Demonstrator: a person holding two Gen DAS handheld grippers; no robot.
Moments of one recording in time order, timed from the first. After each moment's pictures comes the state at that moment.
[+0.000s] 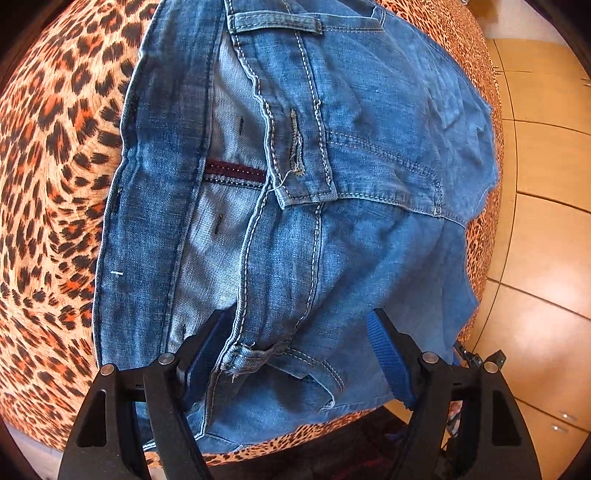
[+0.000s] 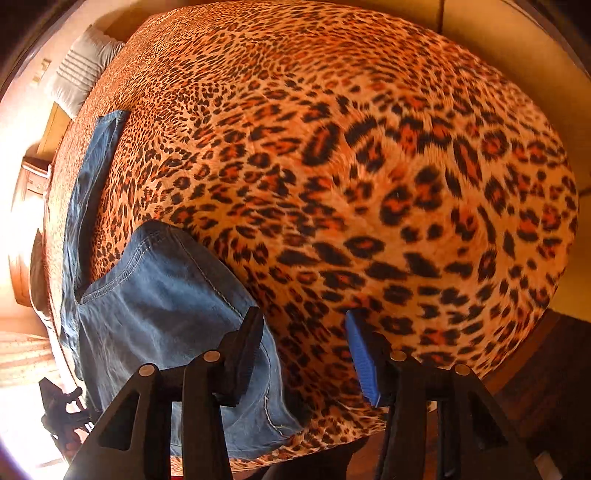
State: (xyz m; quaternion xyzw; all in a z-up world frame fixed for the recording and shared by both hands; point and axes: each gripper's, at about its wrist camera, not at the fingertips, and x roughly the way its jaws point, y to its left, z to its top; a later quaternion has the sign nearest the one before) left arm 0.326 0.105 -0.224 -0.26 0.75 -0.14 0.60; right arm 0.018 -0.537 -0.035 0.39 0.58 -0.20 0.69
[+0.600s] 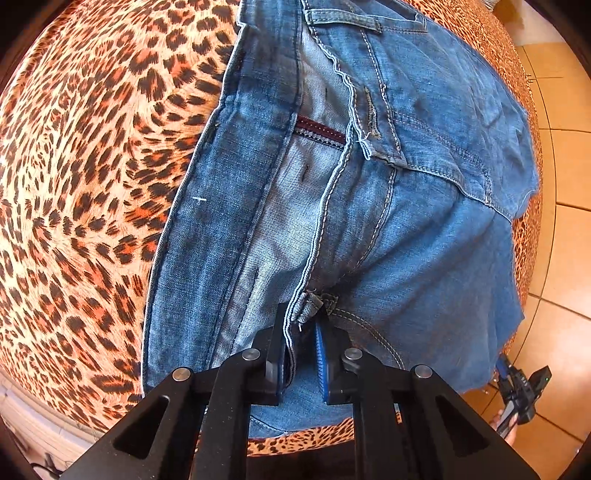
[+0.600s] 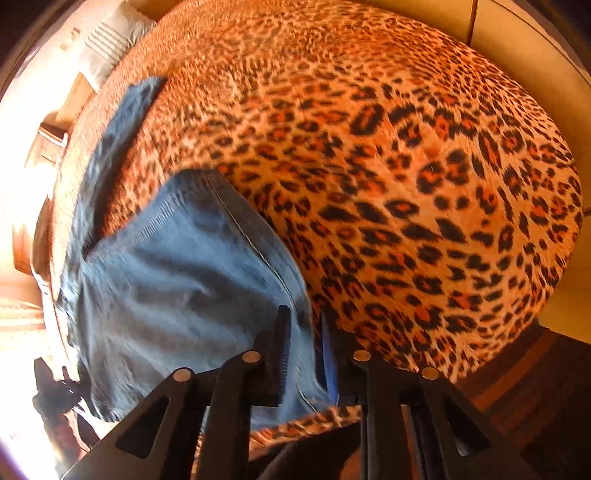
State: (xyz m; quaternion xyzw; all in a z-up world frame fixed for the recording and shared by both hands) left arm 0.282 0.093 -0.204 -0.21 0.75 -0.05 0.63; right arm 0.028 -0.508 -0.012 0.35 0.57 -0.17 0.72
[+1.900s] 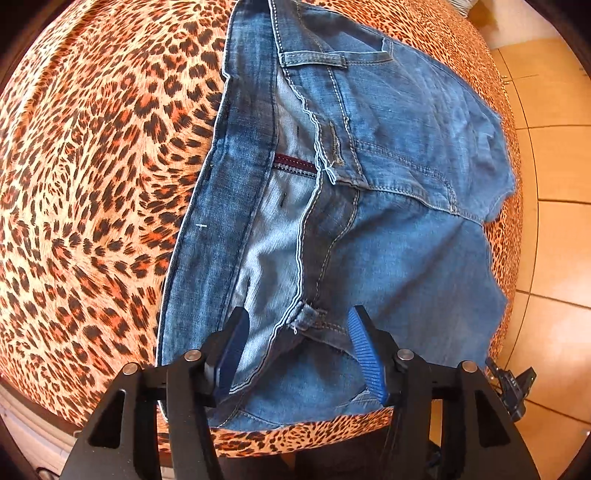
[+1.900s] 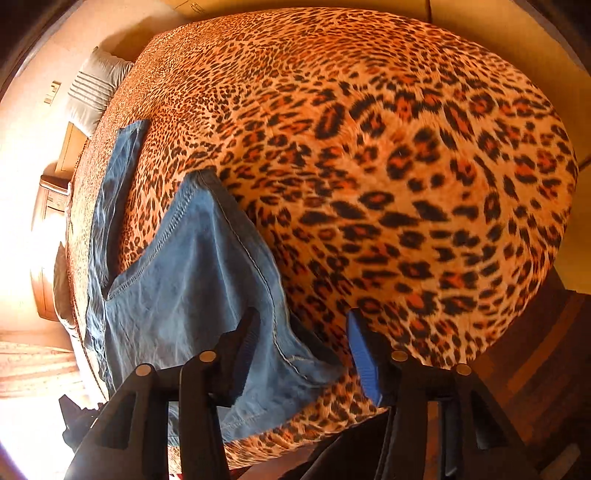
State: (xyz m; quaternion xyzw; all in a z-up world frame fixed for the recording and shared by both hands) left arm 0.288 0.098 -0.180 -0.20 0.72 -0.08 0.66; right arm -0.004 -0.511 -0.022 0.42 0.55 -0.19 0.70
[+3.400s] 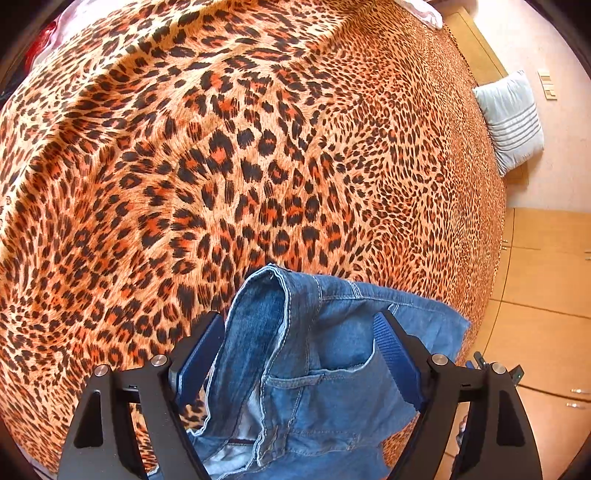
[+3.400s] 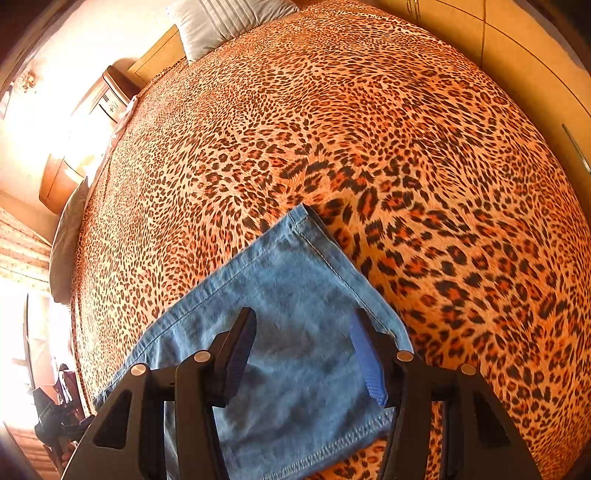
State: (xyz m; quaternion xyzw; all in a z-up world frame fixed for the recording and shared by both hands) left arm 0.473 0.174 -0.220 -0.43 0.61 0.03 0.67; right arm 0.509 -0.453 0.004 0.21 0.58 -0.03 0.78
